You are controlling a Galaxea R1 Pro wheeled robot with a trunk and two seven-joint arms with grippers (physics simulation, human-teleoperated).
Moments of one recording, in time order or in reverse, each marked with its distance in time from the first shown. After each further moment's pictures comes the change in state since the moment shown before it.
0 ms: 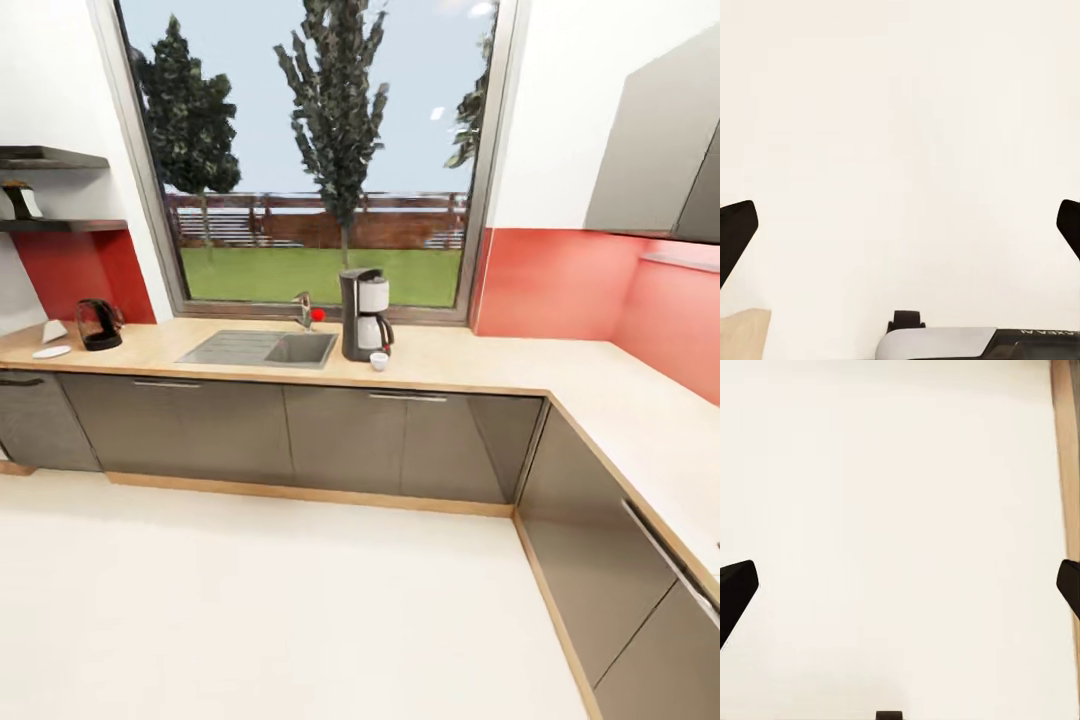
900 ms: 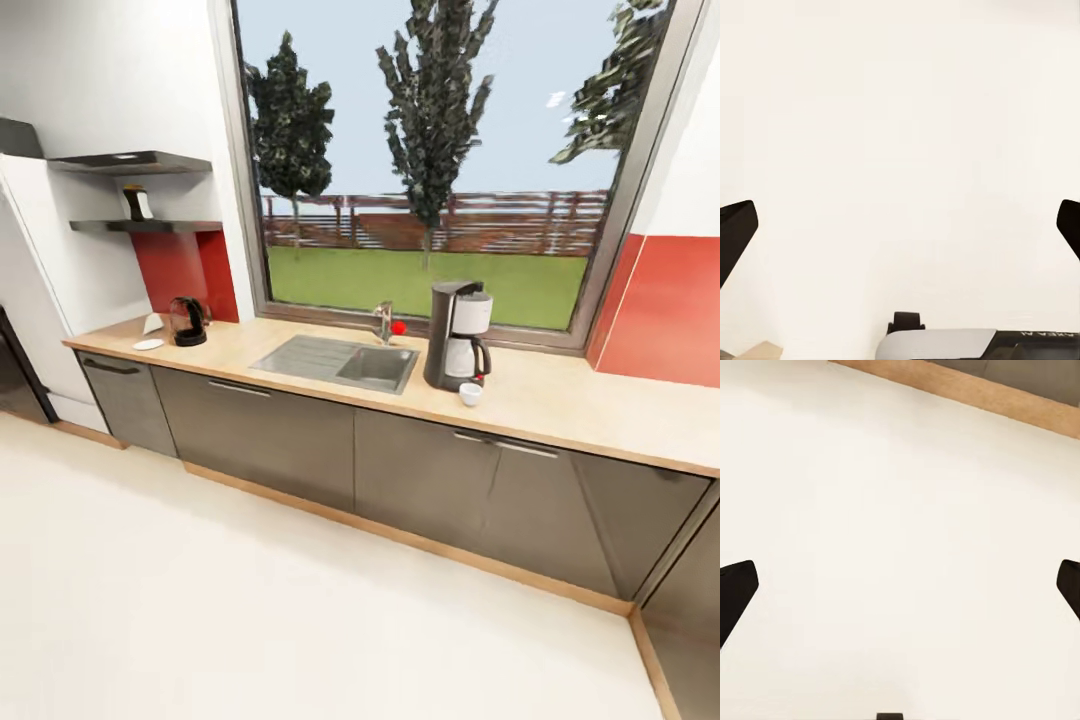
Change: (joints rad) left arm -0.001 0.000 0.000 0.000 0.000 0.002 0.000; right arm 0.000 0.001 0.000 0.000 0.000 0.000 0.000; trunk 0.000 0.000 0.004
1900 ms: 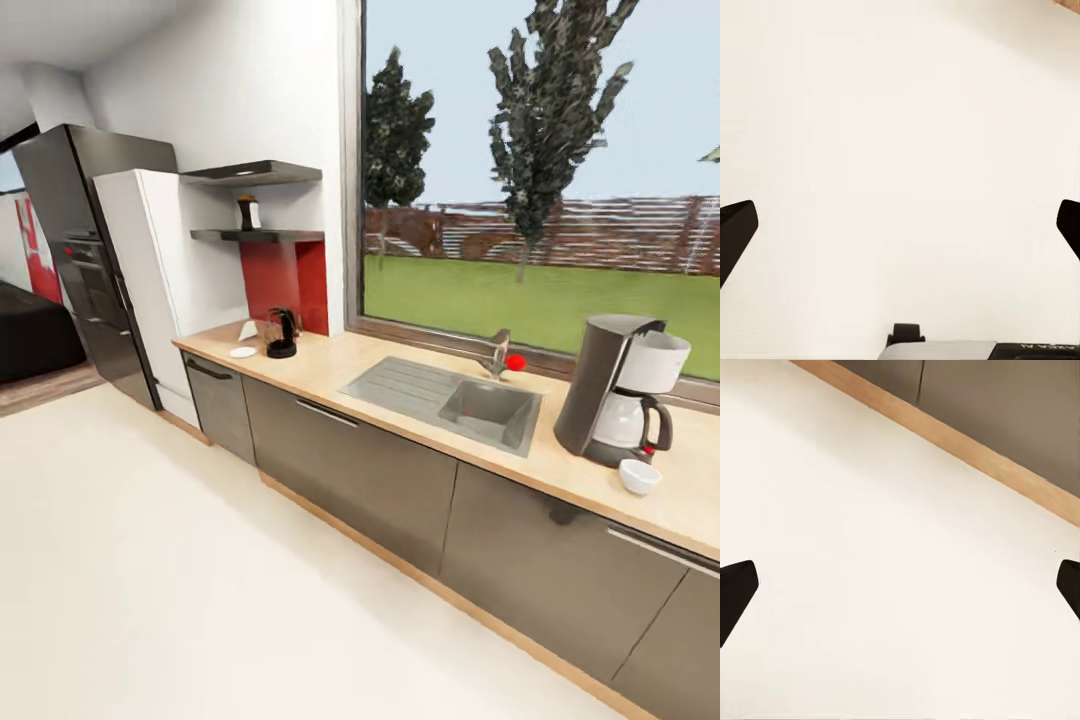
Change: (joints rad) left arm 0.001 0.000 0.000 0.000 0.000 -0.002 0.000; right arm 0.000 0.000 0.000 0.000 0.000 0.001 0.000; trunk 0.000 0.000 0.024
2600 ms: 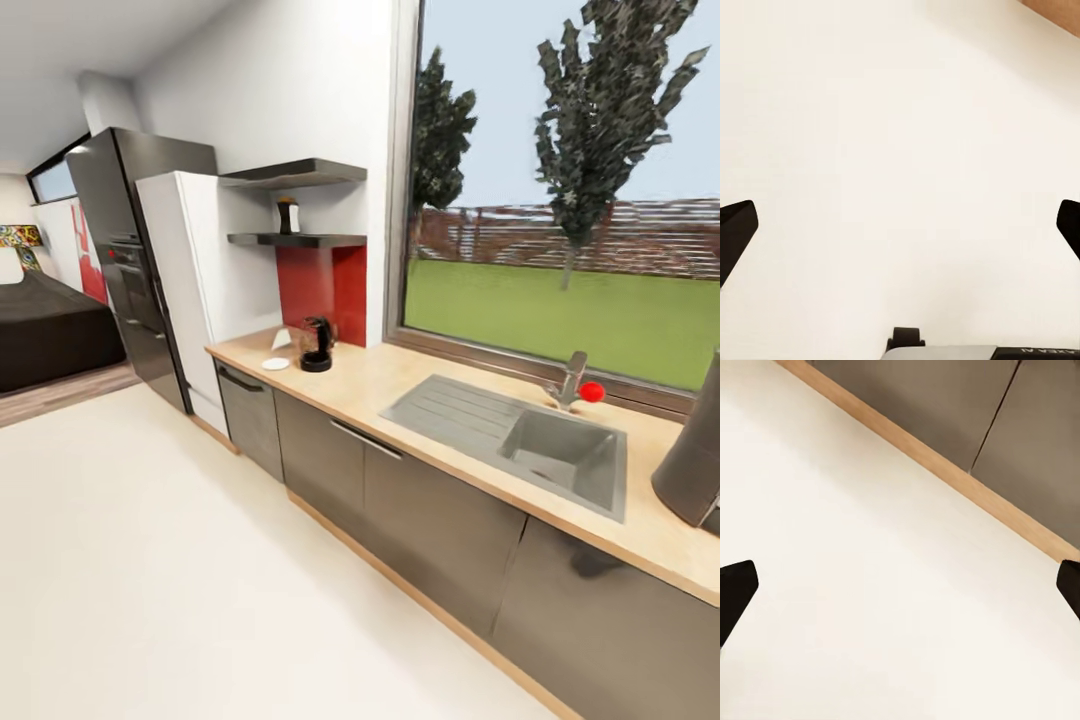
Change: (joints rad) left arm 0.000 0.000 0.000 0.001 0.000 0.000 0.000; right arm 0.000 -0.002 0.000 -0.002 0.000 0.000 0.003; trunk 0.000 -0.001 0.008
